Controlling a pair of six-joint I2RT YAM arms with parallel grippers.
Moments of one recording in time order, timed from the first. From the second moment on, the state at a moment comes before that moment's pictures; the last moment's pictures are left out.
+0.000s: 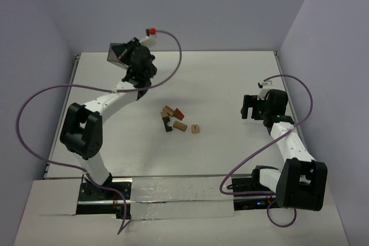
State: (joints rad) left arm -0.54 1.77 1.32 0.60 -1.17 1.18; right arm -0.16 1.12 0.60 -0.20 -0.23 -0.06
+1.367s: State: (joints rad) left arm 0.27 2.18 2.02 -0.70 -0.34 -0.98; right arm -0.16 1.23 0.62 -0.20 -0.20 -0.04
